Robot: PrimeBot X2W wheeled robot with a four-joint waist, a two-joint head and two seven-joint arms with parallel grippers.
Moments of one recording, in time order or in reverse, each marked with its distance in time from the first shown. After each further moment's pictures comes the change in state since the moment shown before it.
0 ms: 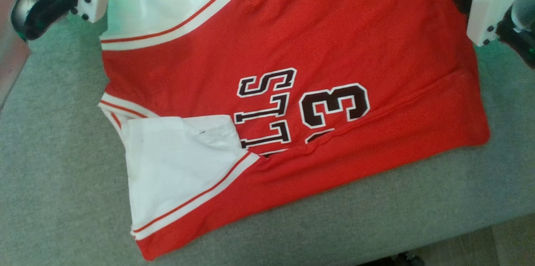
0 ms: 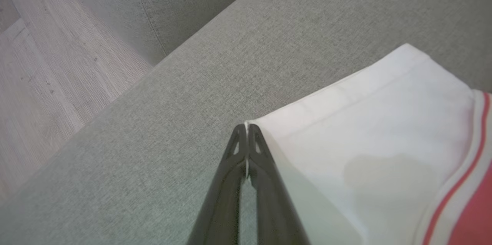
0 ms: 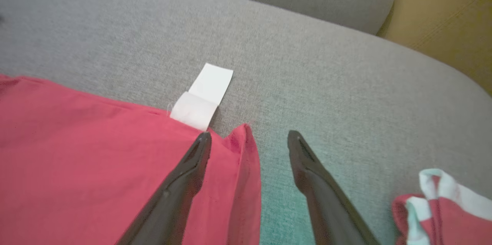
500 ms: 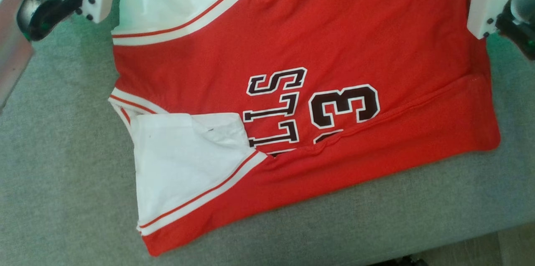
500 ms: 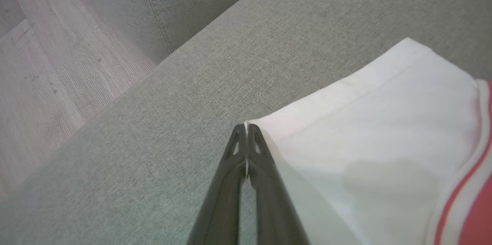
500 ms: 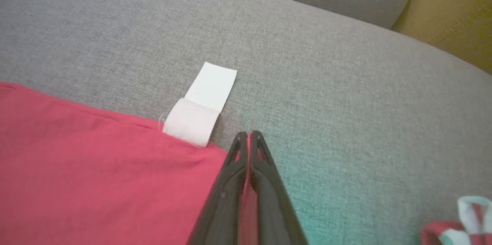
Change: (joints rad) left arm -0.035 0.000 -0.086 0.024 -0.049 0.000 -0.079; right arm -0.080 0.002 0.099 0.123 0.046 0.000 -0.053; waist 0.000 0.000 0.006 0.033
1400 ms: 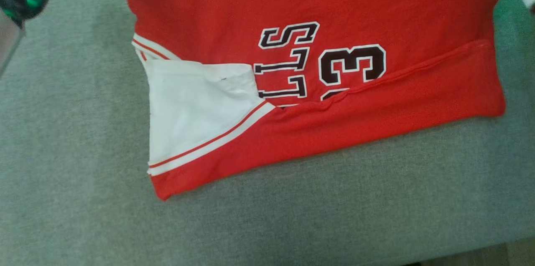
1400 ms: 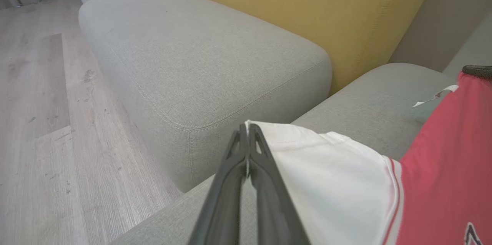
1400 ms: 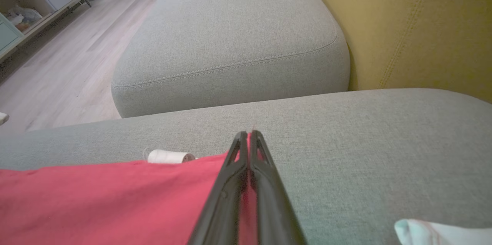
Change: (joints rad) left arm -0.050 0.011 0.012 -0.043 -0.140 0.000 -0.454; right arm 0.027 -0.012 -0.174 0.085 0.264 0.000 -0.236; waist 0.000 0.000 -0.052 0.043
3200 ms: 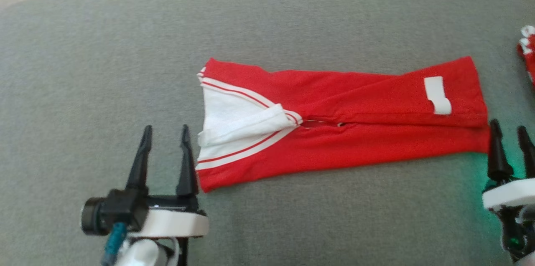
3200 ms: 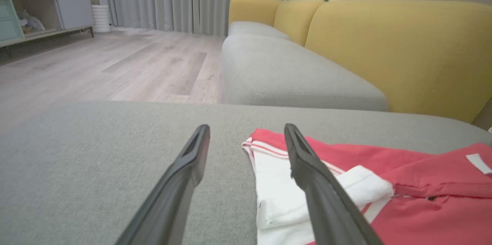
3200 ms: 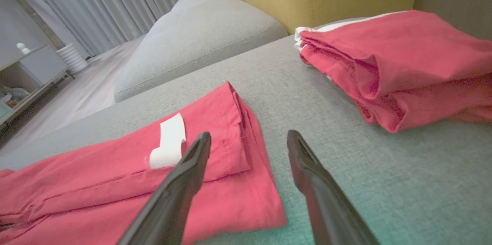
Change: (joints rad) left arm 1.251 -0.248 0.440 -0.497 0.451 0.555 -0.431; right arm 0.868 0.232 -0.464 -0.154 -0.259 0.000 -0.402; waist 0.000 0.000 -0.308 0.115
